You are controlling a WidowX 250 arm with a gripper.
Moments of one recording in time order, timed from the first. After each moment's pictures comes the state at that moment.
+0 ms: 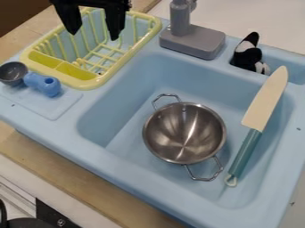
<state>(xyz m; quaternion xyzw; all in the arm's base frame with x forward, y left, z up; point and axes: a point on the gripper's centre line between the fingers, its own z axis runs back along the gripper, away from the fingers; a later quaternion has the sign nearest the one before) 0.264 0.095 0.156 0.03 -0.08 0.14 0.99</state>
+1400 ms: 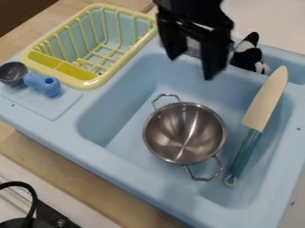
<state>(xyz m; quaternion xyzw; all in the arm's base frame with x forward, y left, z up) 0.265 -0.061 0.147 -0.05 -0.09 -0.18 0.98</state>
